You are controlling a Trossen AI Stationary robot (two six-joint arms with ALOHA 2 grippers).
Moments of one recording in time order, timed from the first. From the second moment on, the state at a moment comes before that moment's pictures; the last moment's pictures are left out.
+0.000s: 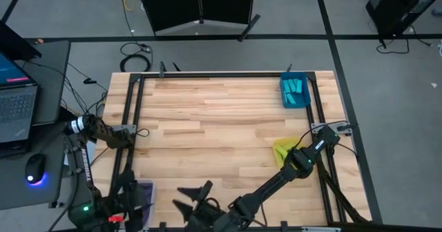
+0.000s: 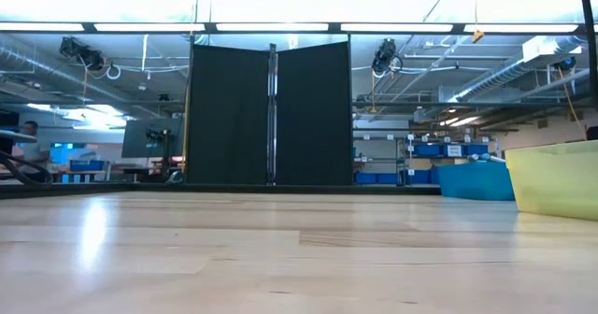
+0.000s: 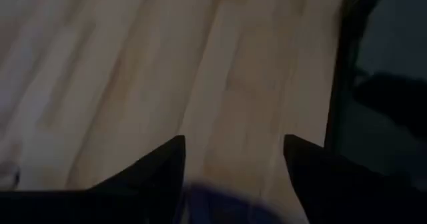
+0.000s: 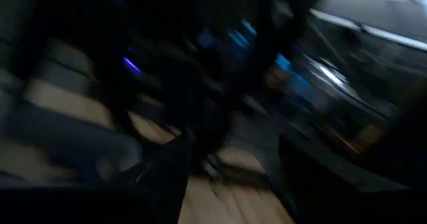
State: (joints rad) left arm -1.23 1.68 1.57 -1.45 -0.62 -1.51; right arm 0.63 2.58 2.36 0.26 1.08 -0.62
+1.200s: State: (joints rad) left arm -0.75 1.19 0.91 0.06 -0.70 -0.10; right arm 0.64 1.71 0.91 0.69 0.68 0.00
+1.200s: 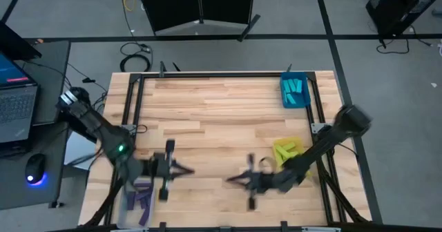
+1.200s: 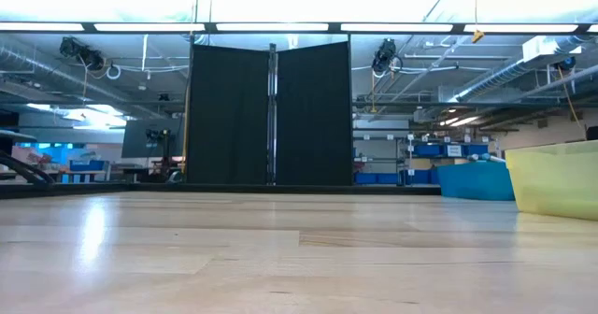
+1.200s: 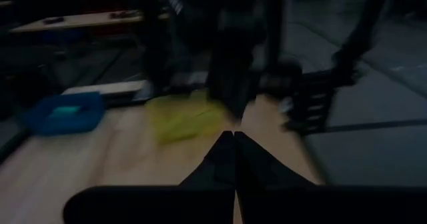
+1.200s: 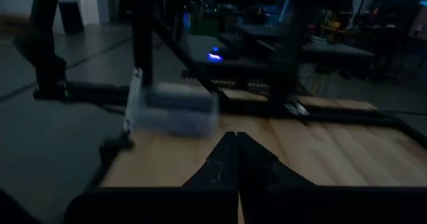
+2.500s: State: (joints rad) left arm -0.36 0.15 0.05 0.12 -0.34 -0.08; right arm 0.53 0.00 0.13 -0.14 0.37 0.08
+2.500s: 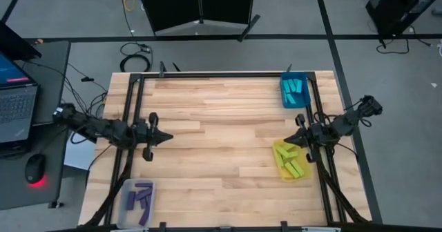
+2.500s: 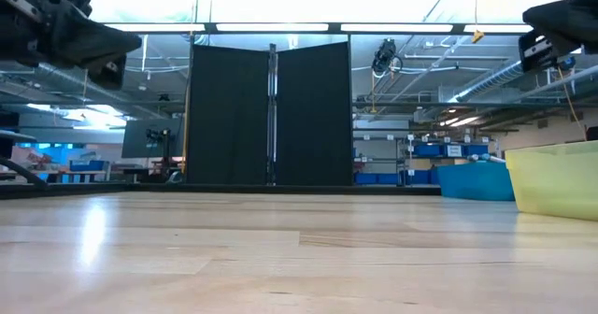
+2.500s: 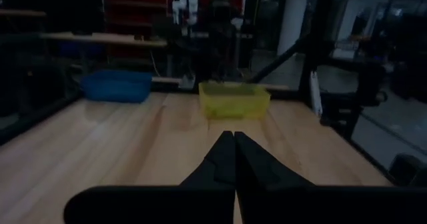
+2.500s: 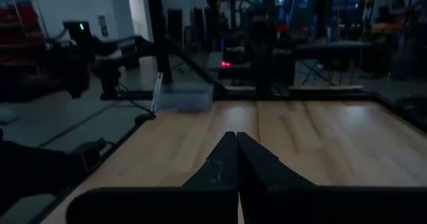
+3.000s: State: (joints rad) left arm -0.34 0.08 0.01 0.12 -0.28 -0.06; right arm 0.54 0.01 0.01 0.05 0.24 0.03
